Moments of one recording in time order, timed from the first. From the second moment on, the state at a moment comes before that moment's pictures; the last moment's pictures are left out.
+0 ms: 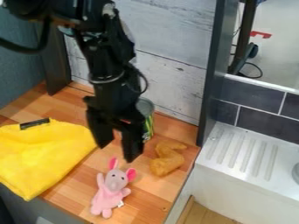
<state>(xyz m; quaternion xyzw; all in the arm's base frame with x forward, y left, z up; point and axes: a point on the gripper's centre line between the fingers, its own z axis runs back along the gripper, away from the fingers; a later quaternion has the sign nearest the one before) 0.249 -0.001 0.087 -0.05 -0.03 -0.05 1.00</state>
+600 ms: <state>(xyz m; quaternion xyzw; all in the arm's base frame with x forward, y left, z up) 0.331 -0.022 0.073 -0.08 -0.10 -0.04 0.99</state>
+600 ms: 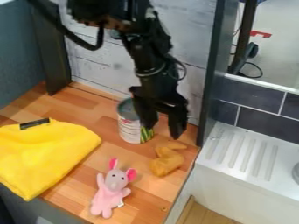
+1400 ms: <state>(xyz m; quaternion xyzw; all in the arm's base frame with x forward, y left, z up) 0.349 0.018 0.054 -0.09 -0.06 0.03 0.99</state>
